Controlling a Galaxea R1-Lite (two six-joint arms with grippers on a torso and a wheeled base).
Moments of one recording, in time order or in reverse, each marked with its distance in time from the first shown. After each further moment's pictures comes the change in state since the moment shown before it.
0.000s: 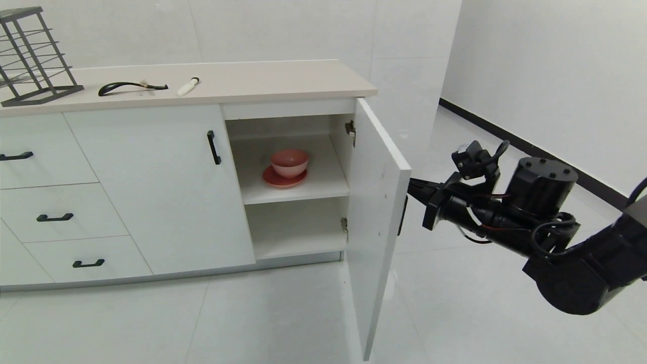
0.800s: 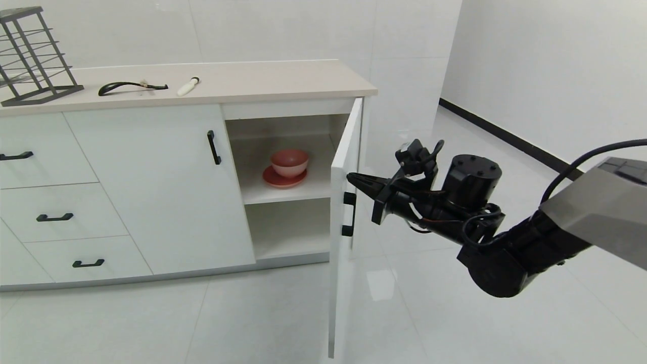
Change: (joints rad) left arm 0.000 0.000 0.000 0.000 -0.003 0.005; right arm 0.141 0.183 -0.256 -0.001 -0.006 0.021
